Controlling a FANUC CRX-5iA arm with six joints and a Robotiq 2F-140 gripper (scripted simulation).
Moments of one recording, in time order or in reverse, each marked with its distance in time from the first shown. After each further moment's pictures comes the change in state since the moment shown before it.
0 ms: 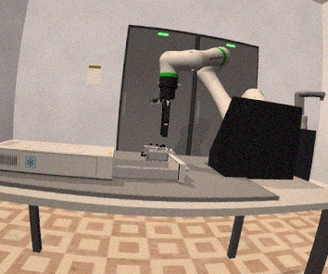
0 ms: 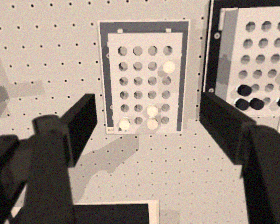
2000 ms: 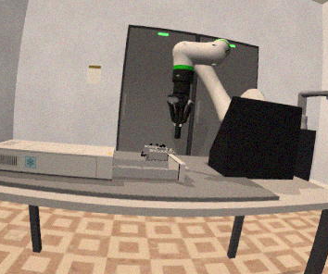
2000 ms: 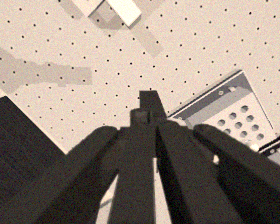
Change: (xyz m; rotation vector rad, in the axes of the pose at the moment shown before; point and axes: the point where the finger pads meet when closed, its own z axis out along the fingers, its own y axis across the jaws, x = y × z) arm -0.049 -0.135 -0.014 -0.001 0.001 -0.958
